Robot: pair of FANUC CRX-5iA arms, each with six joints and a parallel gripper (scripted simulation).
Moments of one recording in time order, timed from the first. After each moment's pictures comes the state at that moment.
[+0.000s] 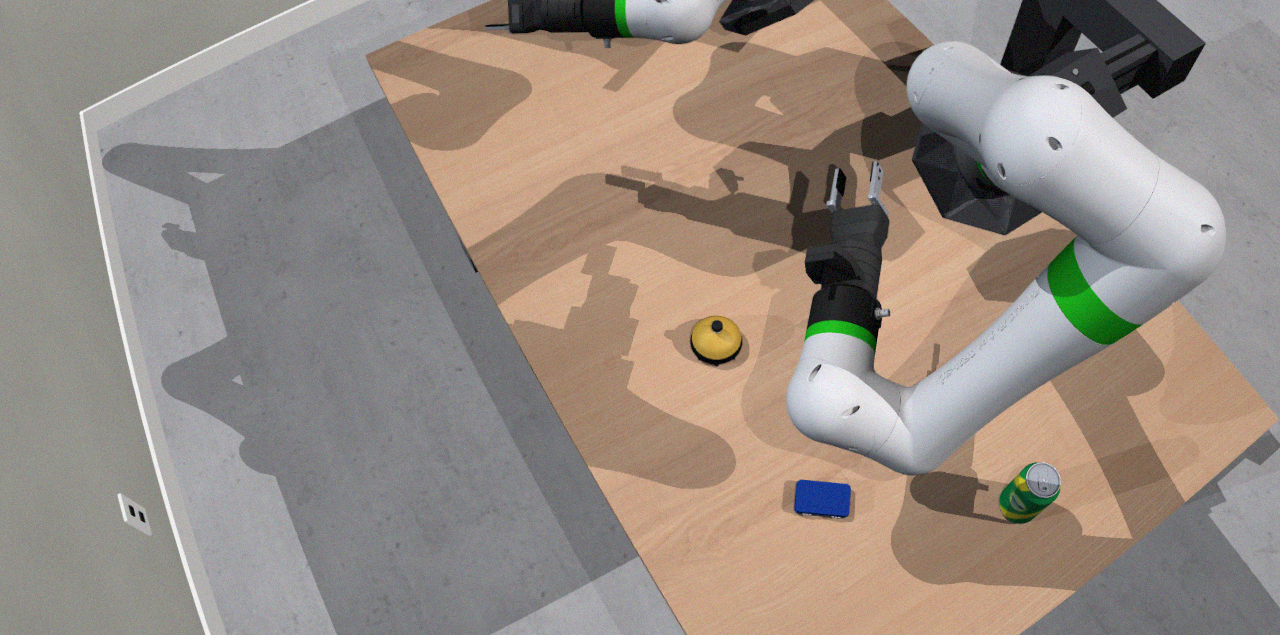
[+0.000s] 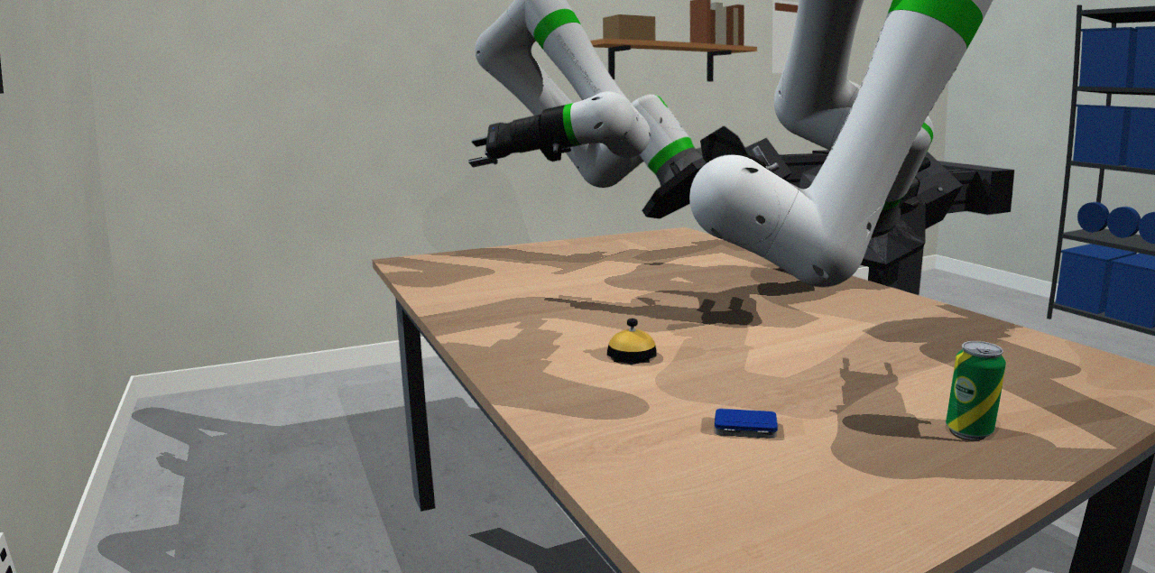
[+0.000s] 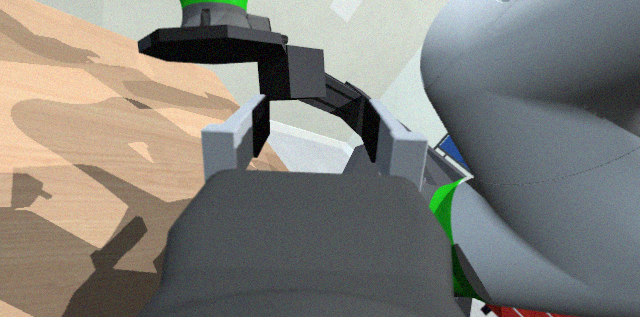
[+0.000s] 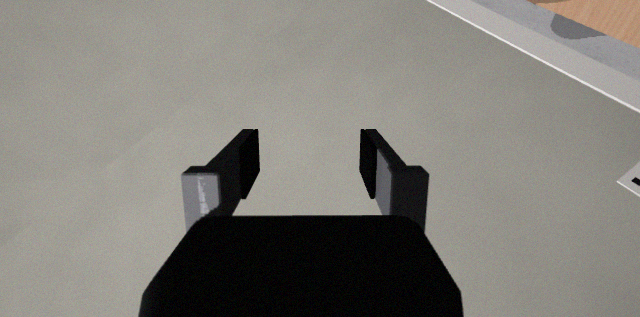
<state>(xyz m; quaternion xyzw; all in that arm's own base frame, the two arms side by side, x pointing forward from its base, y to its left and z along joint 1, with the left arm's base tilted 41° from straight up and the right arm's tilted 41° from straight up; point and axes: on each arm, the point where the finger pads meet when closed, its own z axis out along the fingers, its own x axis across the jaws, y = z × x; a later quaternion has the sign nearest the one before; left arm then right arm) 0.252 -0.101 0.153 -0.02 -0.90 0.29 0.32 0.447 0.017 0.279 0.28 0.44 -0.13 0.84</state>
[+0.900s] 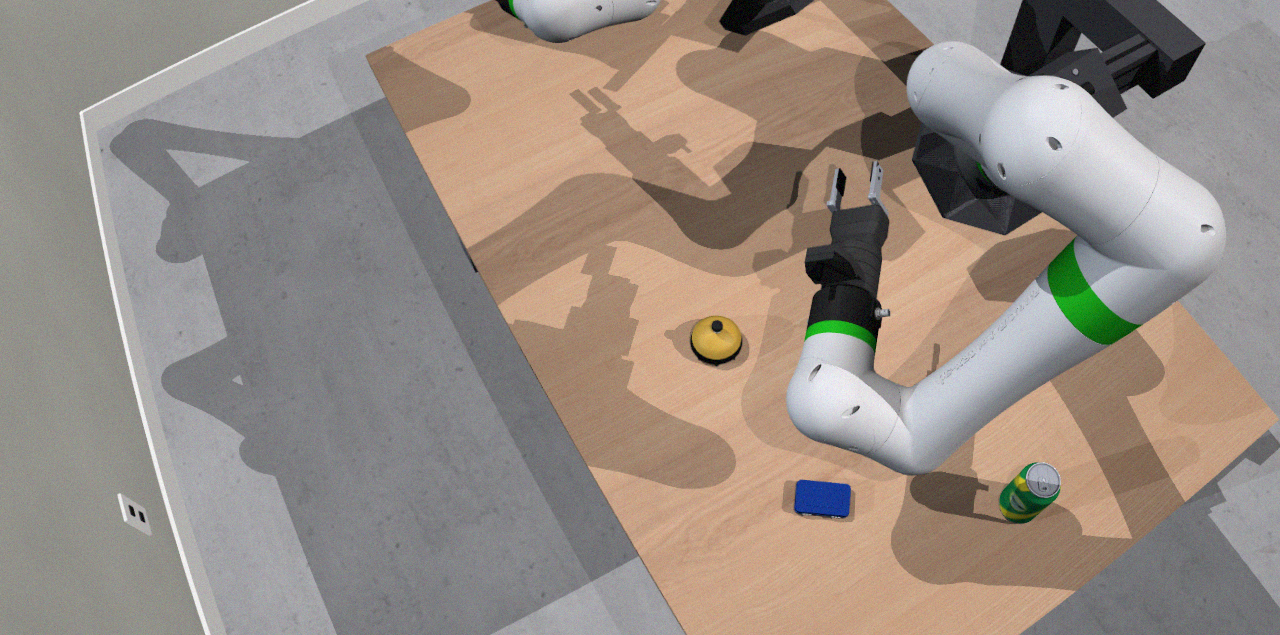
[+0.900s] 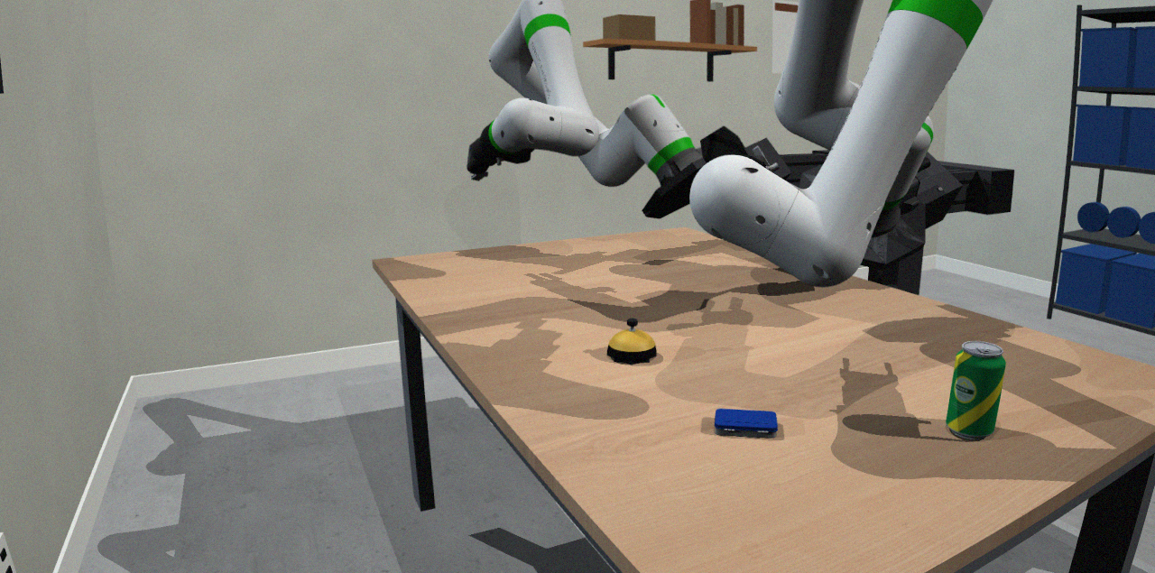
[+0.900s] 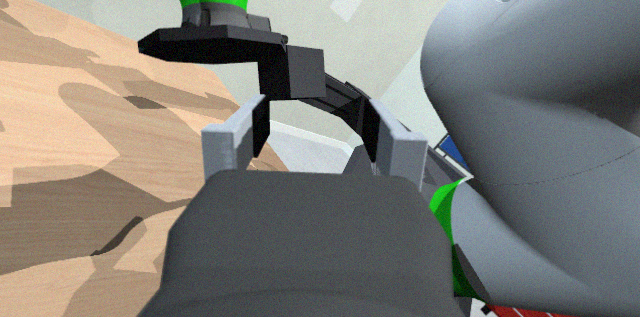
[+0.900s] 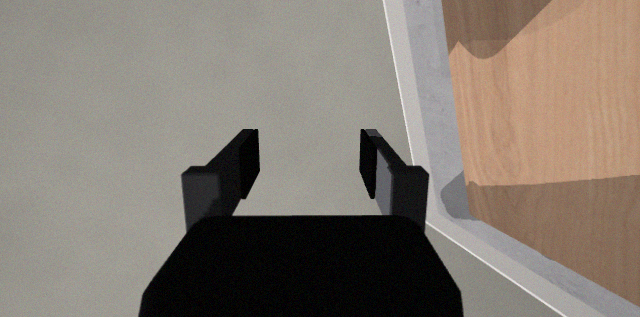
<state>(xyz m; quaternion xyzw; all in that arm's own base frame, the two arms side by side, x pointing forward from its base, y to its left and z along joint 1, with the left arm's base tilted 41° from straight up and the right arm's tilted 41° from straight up) 0.252 -0.101 0.153 -0.02 -0.90 0.29 0.32 0.397 -0.166 0.330 0.49 0.32 -0.35 0.73</state>
